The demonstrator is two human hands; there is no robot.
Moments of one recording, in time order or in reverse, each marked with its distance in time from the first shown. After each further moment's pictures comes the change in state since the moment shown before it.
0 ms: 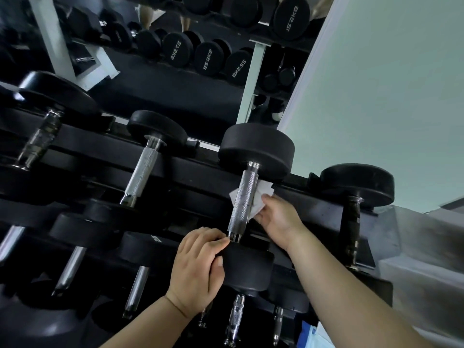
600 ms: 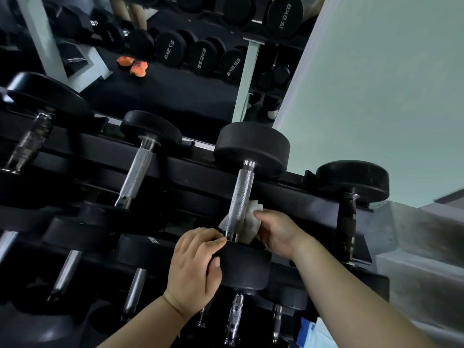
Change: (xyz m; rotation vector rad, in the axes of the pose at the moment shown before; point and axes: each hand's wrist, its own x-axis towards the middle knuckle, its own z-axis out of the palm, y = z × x) left_hand 0.000 -0.002 0.000 -0.020 -0.017 -0.007; right_hand -0.015 0.009 -0.005 -0.104 -0.063 0.175
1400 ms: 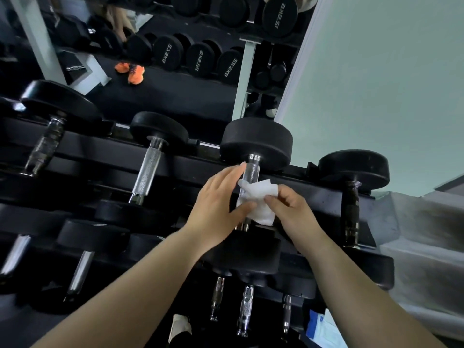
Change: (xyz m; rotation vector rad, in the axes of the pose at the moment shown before) left_hand 0.087 0.016 -0.026 -0.126 -0.457 -0.388; right_hand -0.046 -0.004 0.015 -0.468 0.165 -0.546
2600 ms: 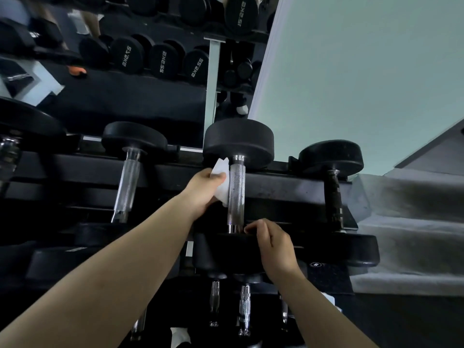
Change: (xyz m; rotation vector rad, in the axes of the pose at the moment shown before) left_hand 0.067 -0.032 0.007 -0.795 -0.173 -0.562; right_hand -0.035 0.046 0.036 -0.355 0.272 -0.044
